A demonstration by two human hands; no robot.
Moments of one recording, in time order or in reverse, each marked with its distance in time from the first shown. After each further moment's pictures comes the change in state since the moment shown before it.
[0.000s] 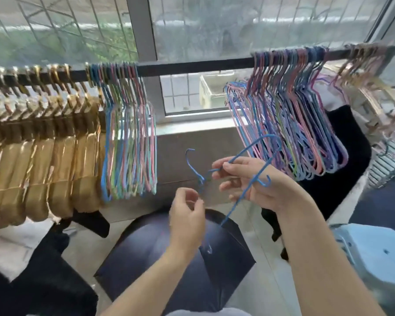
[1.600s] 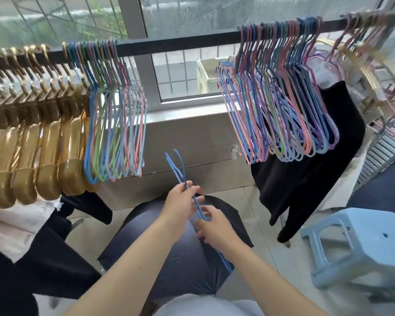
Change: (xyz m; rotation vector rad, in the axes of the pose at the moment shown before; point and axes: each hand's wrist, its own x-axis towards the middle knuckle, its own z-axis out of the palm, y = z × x) left_hand -0.002 -0.014 0.020 -0.267 -0.219 -0.561; right_hand -0.001 0.190 0.029 -0.383 0.288 0.235
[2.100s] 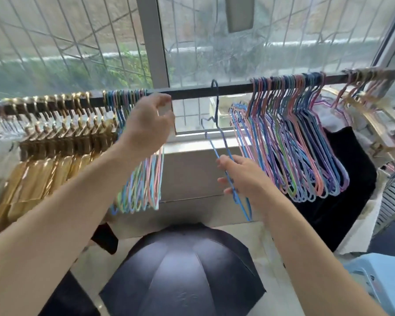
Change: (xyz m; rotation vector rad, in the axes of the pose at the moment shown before) left_hand -0.029 0.230 -0.043 0.759 0.260 0.905; right_hand -0.010 -0.181 -0.092 0.052 0.144 -0.293
